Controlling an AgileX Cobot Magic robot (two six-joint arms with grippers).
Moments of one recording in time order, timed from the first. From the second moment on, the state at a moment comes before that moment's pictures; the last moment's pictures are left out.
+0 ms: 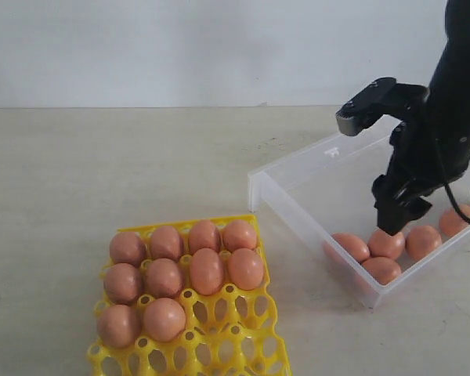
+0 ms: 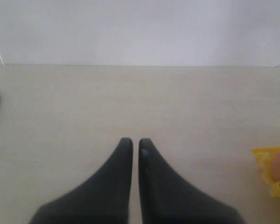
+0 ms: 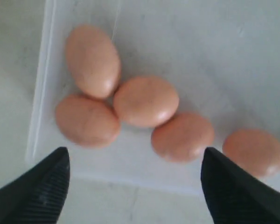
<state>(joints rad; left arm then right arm) 0.11 0.00 0.00 -0.19 0.29 0.22 0.16 1.69 -1.19 -0.01 1.03 -0.51</state>
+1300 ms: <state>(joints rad) 0.11 0.00 0.00 -0.19 0.29 0.22 0.16 1.84 -1.19 0.19 0.89 -1.02</state>
